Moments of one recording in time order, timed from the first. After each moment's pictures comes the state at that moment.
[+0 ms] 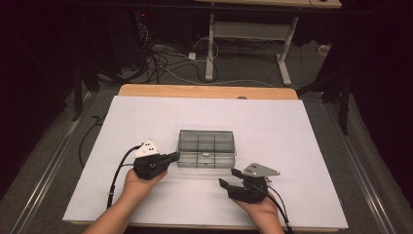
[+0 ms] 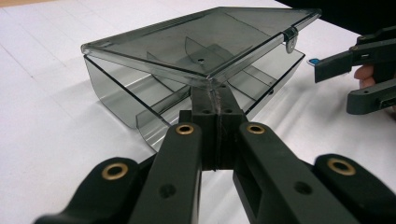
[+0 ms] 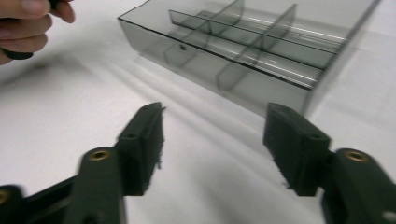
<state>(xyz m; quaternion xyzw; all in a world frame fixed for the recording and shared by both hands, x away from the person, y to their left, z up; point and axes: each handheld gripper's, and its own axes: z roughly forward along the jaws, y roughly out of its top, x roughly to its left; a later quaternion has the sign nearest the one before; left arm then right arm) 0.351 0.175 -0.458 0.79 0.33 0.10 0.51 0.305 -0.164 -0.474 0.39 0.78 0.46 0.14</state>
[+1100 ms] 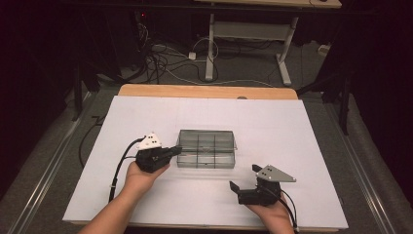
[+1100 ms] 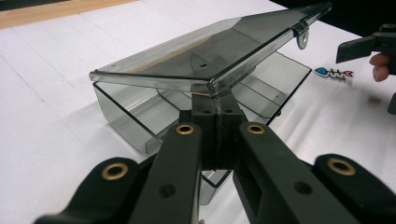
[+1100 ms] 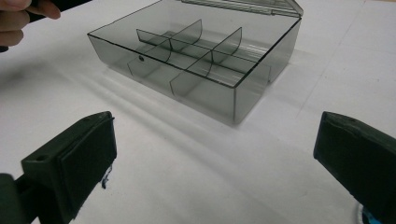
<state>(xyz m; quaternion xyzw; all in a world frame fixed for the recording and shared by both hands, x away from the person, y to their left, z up) 0.364 0.169 -0.444 0.79 0.32 0.11 0.51 0.297 -0.192 -0.473 0.39 0.76 0.48 0.20</state>
